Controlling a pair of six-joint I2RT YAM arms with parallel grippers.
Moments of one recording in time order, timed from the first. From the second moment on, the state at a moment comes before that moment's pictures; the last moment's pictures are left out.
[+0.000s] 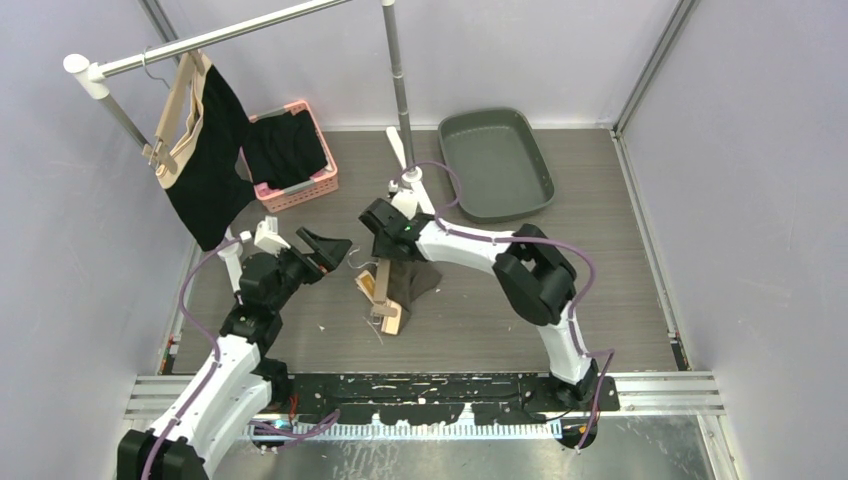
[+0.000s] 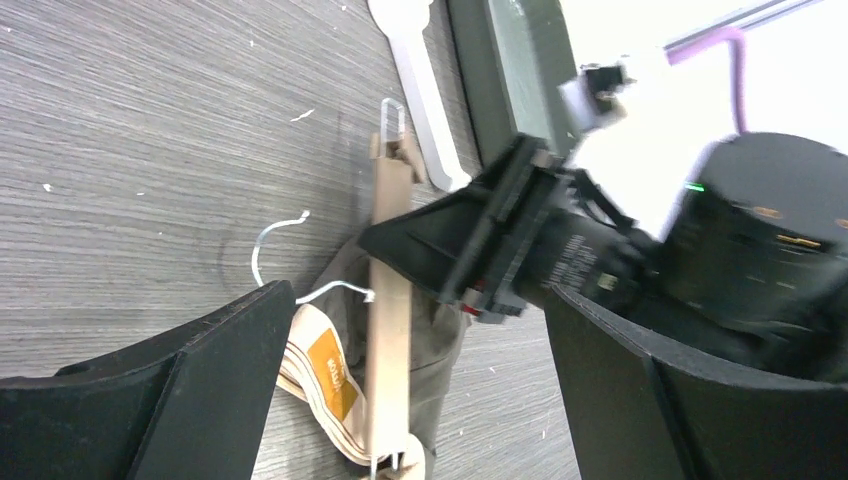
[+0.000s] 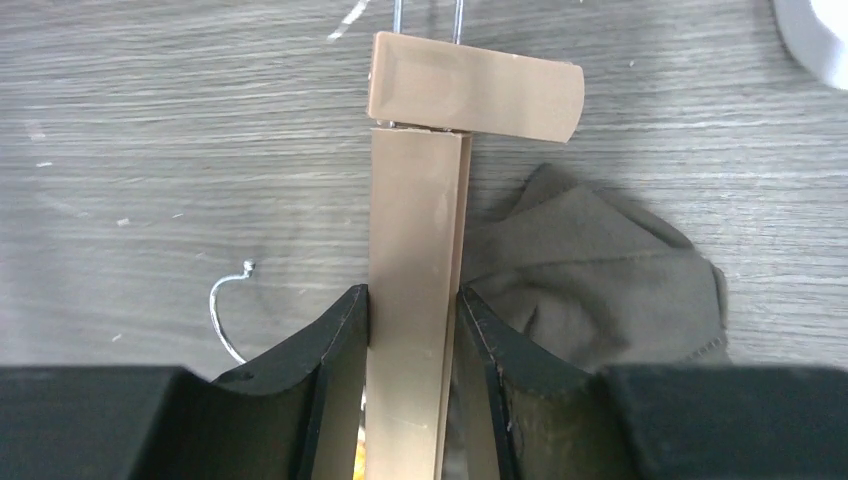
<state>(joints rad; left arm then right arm) -0.22 0.68 0.29 0.17 0.18 -0.86 0.93 2.10 1.57 -0.45 0.35 0.94</state>
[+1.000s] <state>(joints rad) -0.13 1.21 0.55 0.39 0.45 -0.84 0.88 1.74 1.22 -0.05 0.11 0.62</state>
